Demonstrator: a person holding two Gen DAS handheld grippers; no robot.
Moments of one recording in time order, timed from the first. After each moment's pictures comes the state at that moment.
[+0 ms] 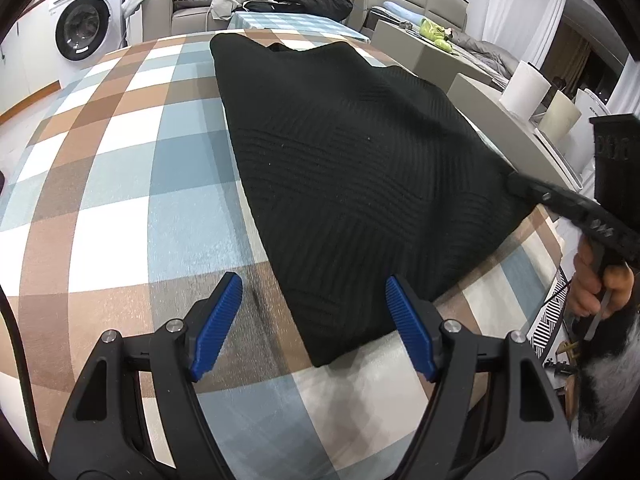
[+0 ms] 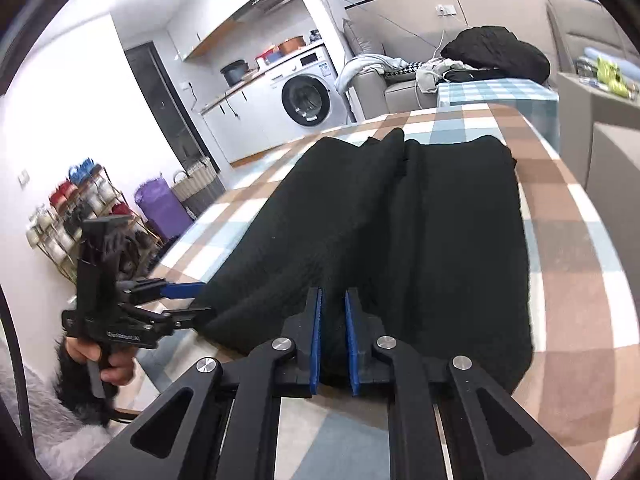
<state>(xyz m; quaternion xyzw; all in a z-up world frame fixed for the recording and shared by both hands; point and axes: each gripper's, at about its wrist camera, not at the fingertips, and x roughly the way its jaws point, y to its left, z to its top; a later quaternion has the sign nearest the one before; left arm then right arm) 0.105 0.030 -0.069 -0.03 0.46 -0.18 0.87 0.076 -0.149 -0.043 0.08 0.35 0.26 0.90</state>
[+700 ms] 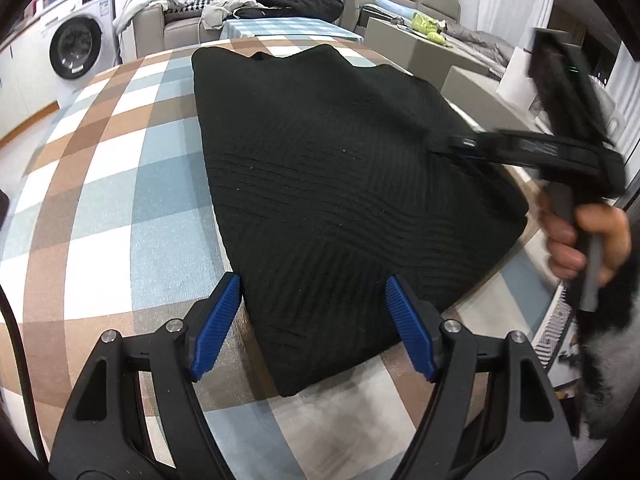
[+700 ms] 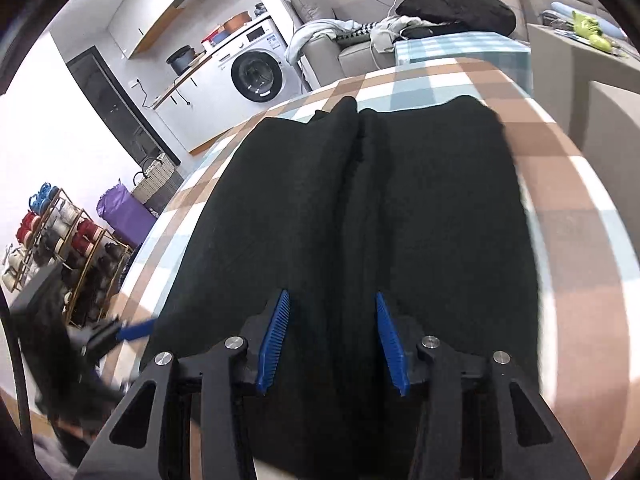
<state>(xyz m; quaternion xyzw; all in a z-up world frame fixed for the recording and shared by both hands) 0.114 0.008 -0.062 0.00 0.46 -0.19 0.87 0.156 -0.143 -0.058 0.13 0.42 0.20 0.87</state>
